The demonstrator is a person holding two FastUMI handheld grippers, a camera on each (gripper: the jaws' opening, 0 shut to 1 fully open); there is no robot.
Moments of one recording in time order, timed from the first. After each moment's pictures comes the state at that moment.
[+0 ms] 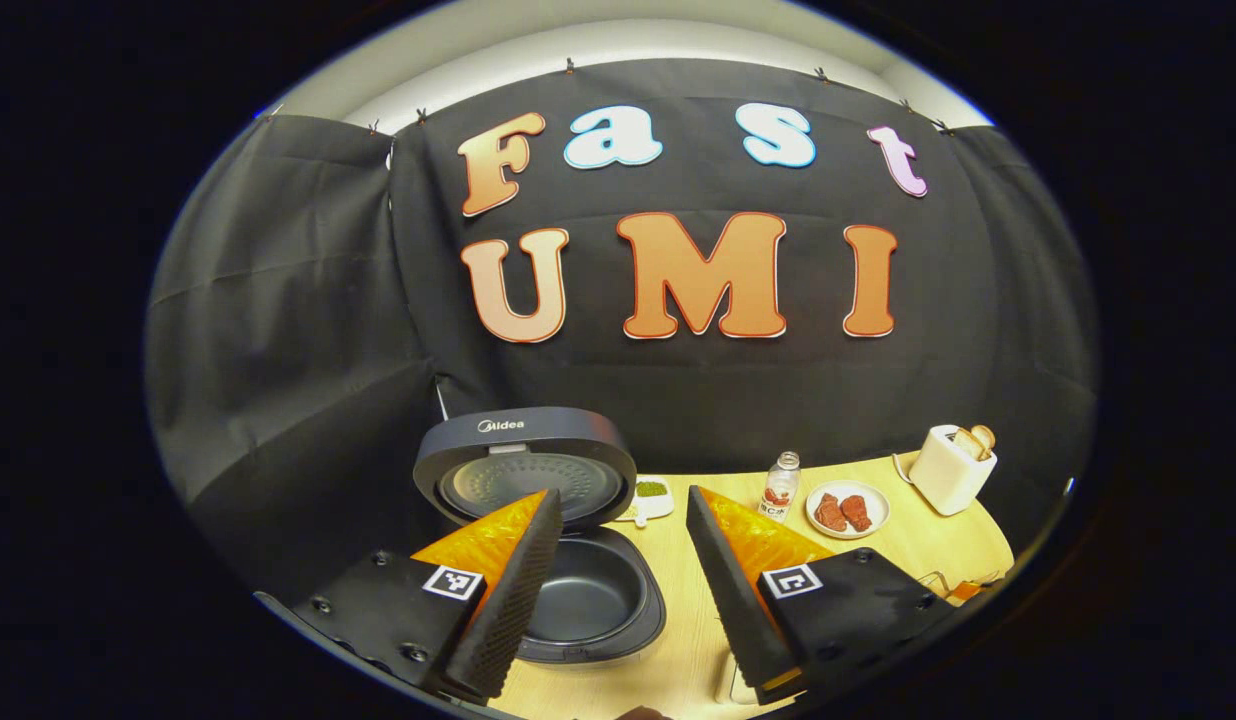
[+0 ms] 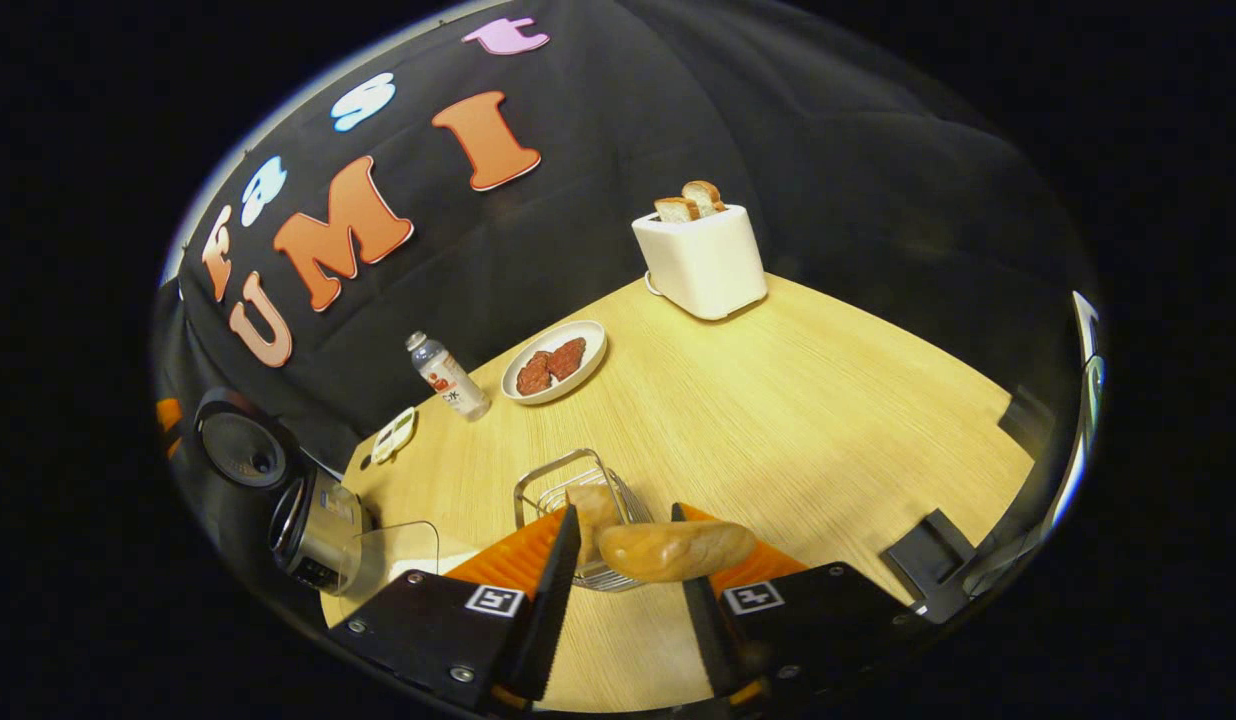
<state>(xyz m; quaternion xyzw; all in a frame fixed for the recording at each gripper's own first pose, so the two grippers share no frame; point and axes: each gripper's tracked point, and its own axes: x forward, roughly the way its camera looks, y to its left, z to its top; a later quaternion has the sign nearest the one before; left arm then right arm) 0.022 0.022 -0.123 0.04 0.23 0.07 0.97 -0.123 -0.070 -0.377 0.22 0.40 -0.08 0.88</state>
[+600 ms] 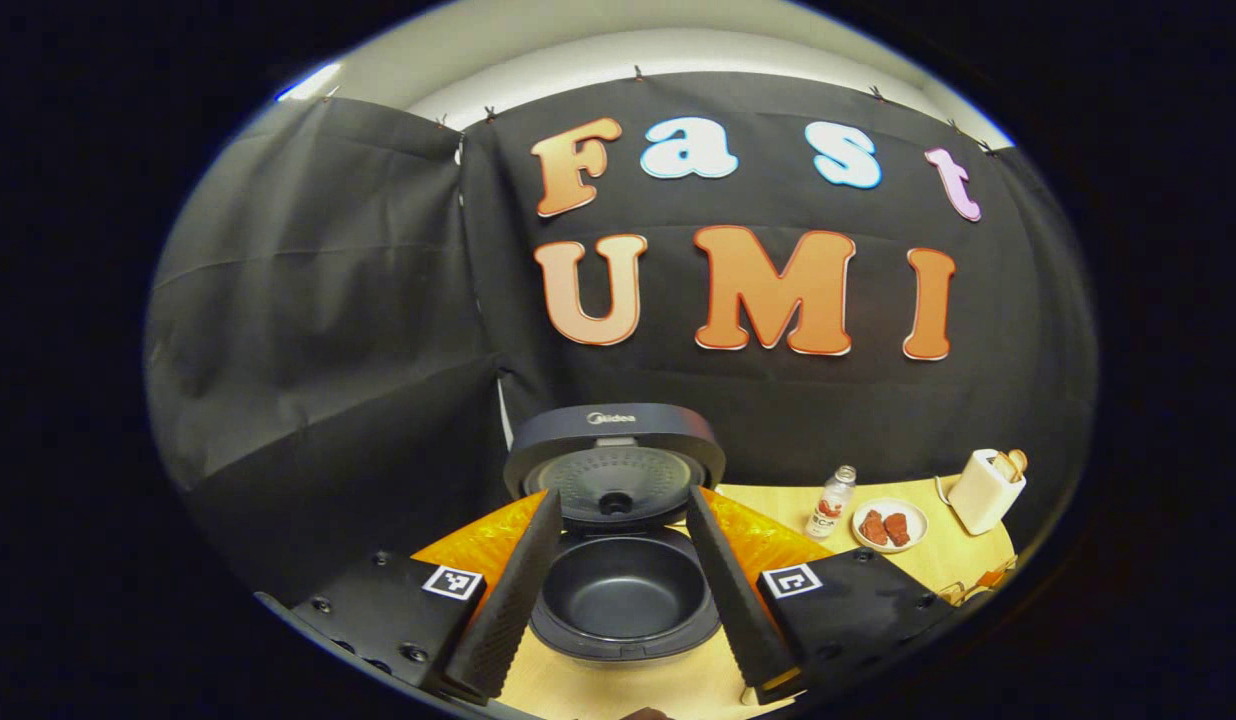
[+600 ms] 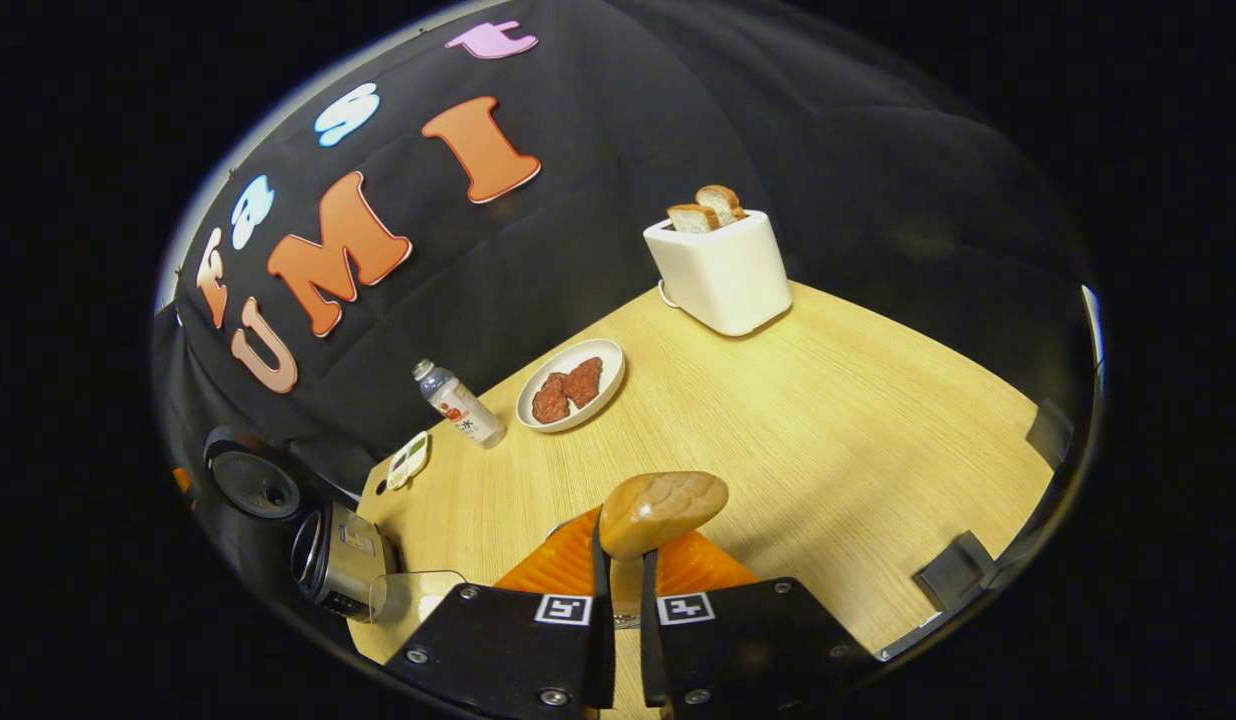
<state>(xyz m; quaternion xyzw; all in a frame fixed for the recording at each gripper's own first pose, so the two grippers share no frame) -0.004 0.100 -0.107 0.02 0.20 0.15 0.97 -0.082 -0.063 -0.370 0.24 0.41 -0.07 0.88</state>
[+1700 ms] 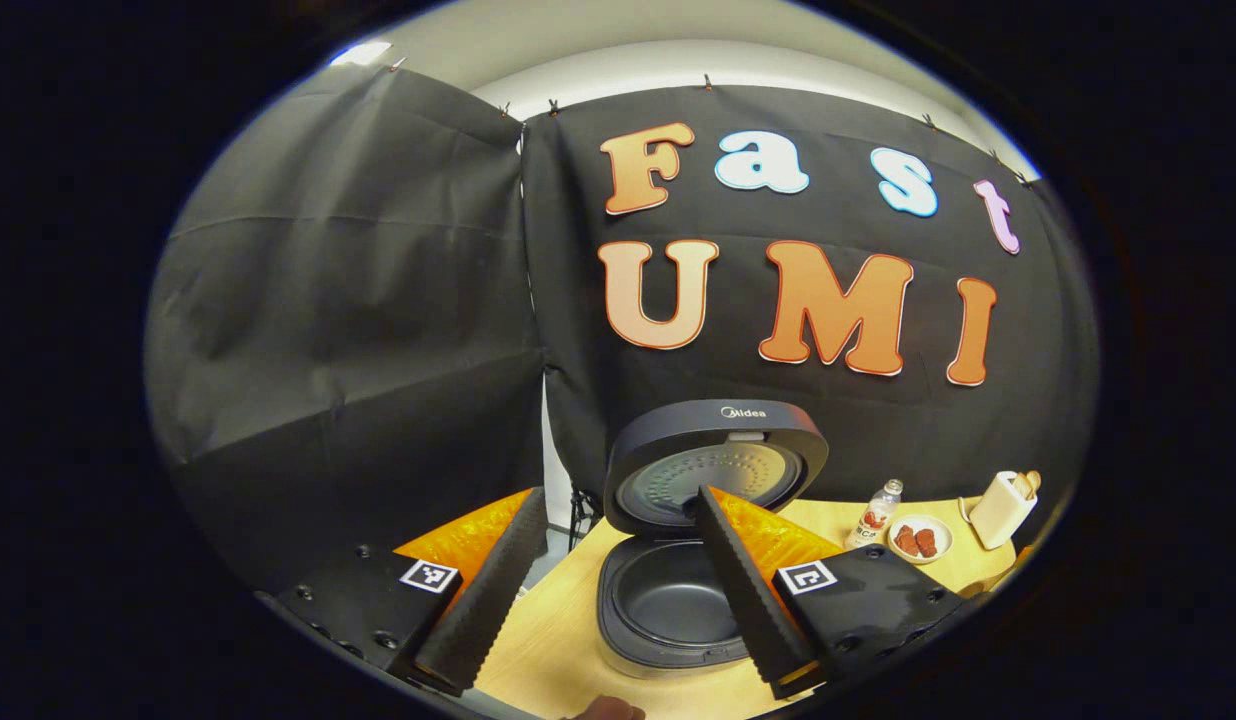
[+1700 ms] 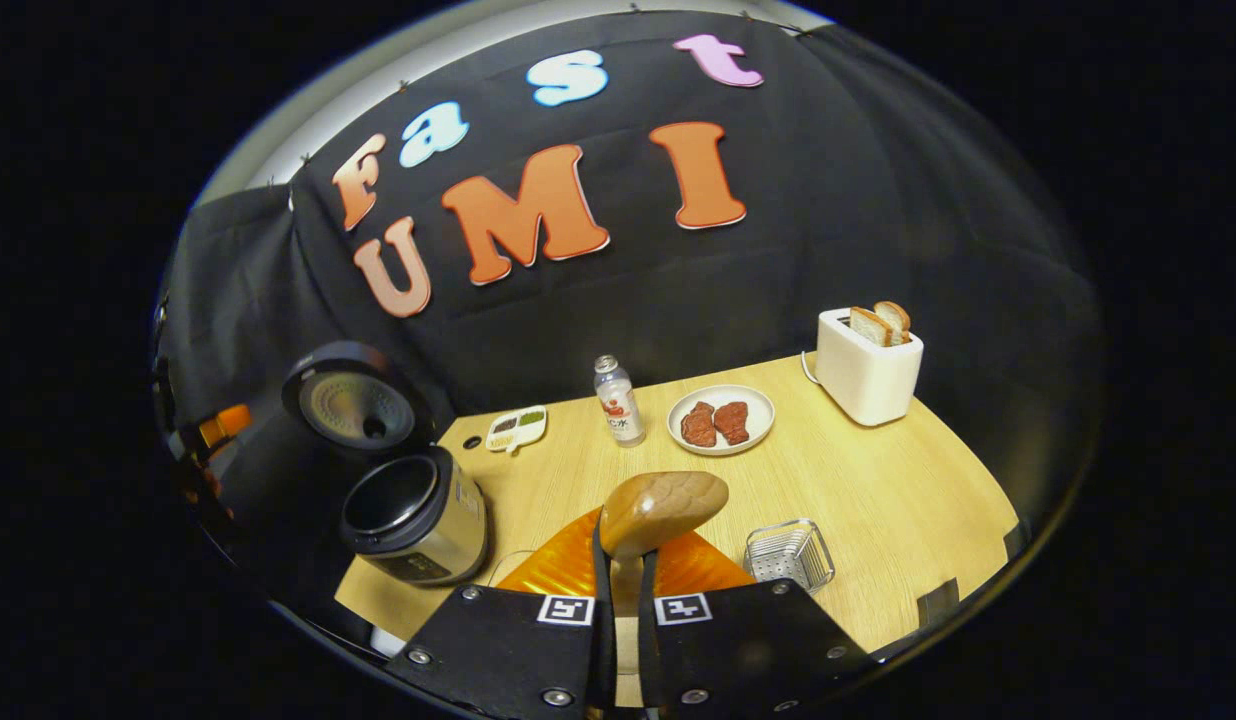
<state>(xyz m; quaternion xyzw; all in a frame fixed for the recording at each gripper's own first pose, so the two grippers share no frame) -0.023 0.180 -0.125 0.00 0.18 0.18 0.97 -0.091 0.095 -0.240 0.09 0.35 0.09 0.93</state>
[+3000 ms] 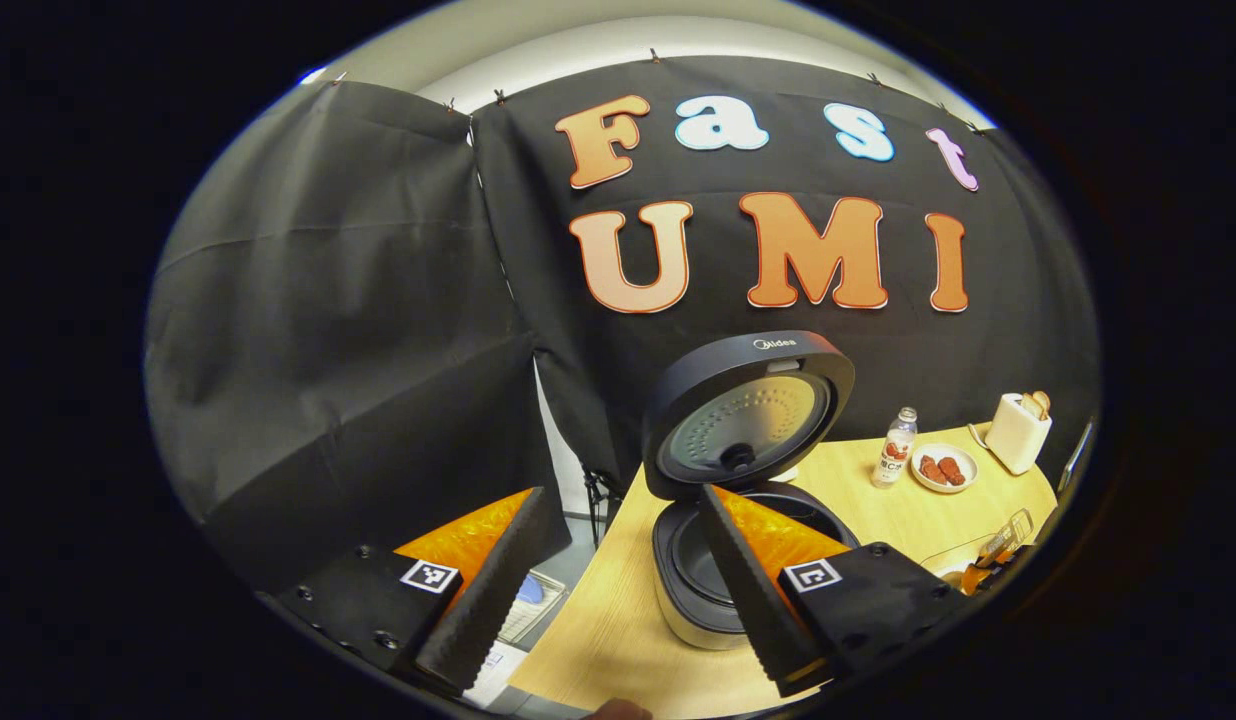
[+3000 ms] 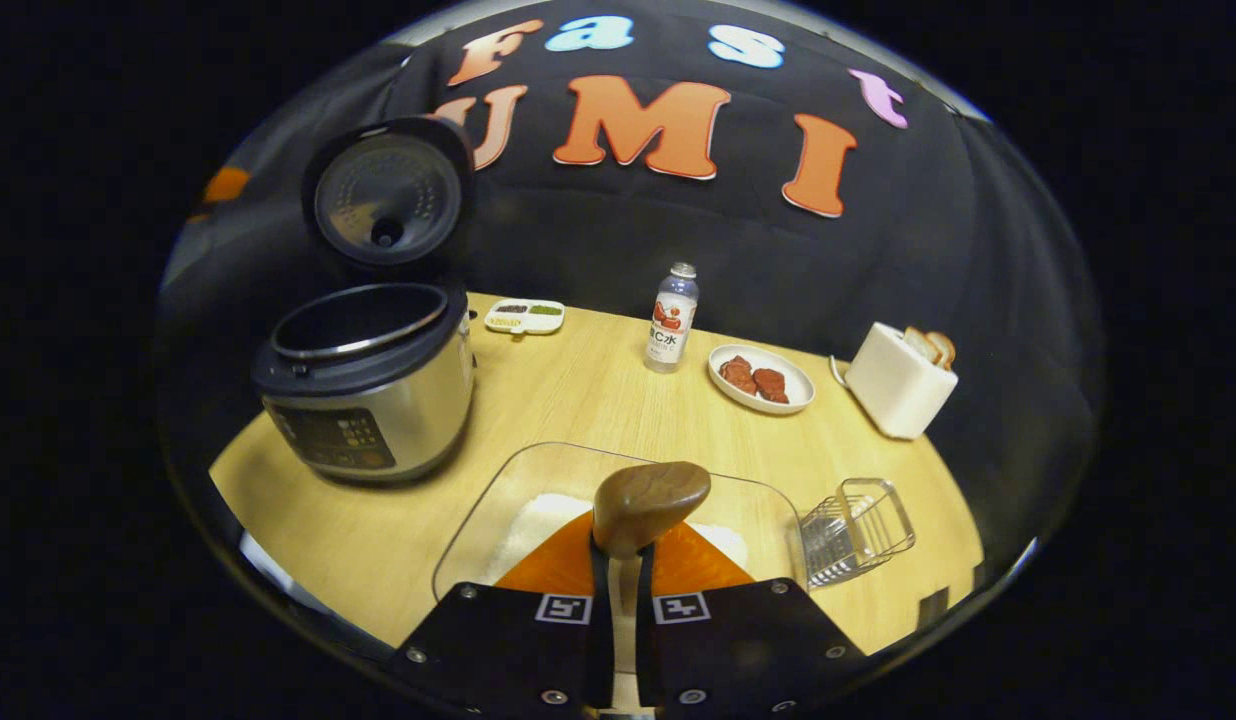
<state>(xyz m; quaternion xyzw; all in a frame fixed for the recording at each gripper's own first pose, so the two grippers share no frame) -0.047 0.229 -0.153 0.06 0.24 0.13 0.96 -0.137 0.191 -0.350 -0.04 0.38 0.09 0.92</state>
